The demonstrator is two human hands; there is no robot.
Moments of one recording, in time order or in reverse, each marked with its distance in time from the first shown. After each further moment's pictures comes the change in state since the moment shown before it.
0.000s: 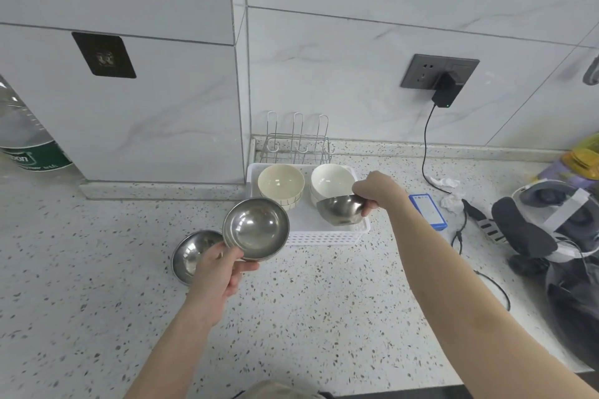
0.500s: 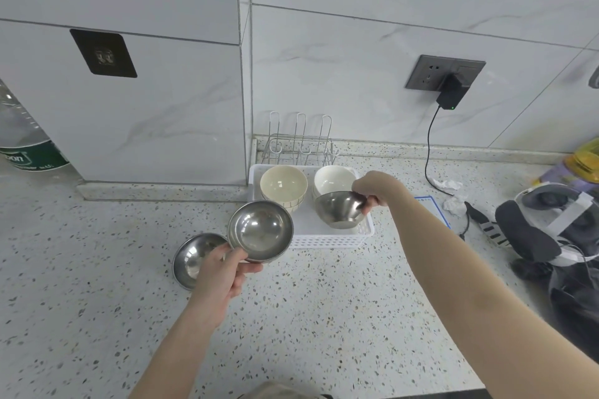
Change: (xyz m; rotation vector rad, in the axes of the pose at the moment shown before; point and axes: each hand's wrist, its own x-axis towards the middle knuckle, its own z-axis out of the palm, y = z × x) left_hand 0.015 -0.001 -0.002 0.000 -0.020 -0.038; right_hand 0.020 -0.022 -0.005 -0.060 -0.169 0.080
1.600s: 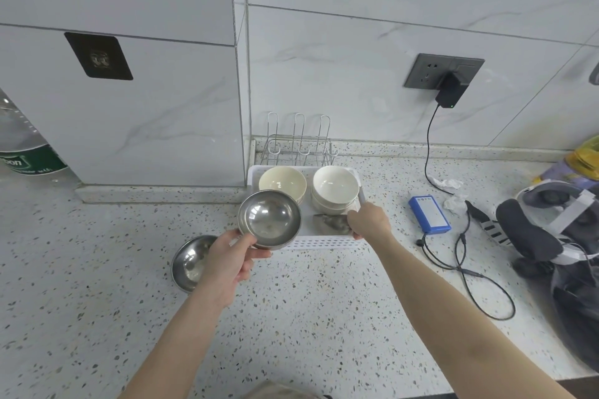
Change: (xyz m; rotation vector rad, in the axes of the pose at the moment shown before) left_hand 0.018 0.016 0.017 -0.011 0.007 -0.005; right_hand -0.004 0.038 0.071 0.100 0.290 -0.008
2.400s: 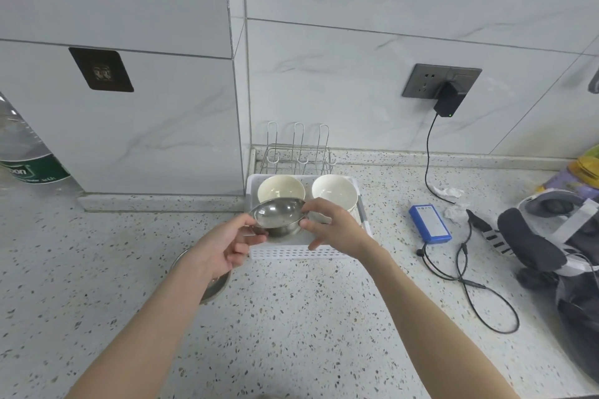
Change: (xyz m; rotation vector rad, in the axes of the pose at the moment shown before) left_hand 0.033 0.044 0.001 -0.004 -0.176 -0.273; right_hand -0.036 -0.017 0.004 0.513 -0.355 -0.690
